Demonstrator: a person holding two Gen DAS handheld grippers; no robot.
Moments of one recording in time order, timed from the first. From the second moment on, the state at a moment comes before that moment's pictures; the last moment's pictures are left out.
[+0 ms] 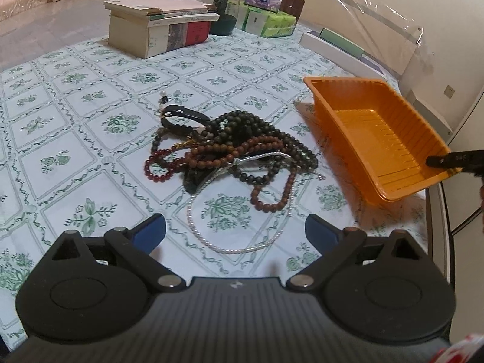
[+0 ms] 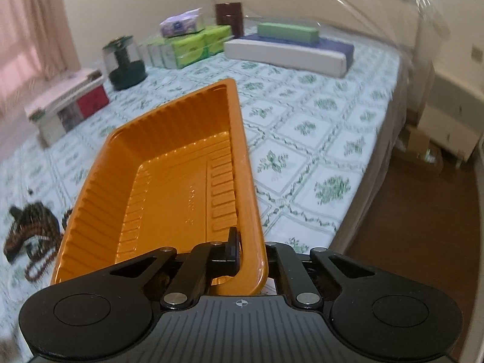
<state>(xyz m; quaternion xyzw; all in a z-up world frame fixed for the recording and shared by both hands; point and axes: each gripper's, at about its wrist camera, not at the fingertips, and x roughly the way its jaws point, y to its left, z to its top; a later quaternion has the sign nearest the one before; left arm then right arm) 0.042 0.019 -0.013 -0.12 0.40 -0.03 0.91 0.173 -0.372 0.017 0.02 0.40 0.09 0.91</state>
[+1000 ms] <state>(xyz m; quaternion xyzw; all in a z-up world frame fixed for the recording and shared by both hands) 0.102 0.087 -0.001 0.01 0.37 -0.05 0.93 0.162 -0.261 0.043 -0.32 0.41 0.08 0.85</state>
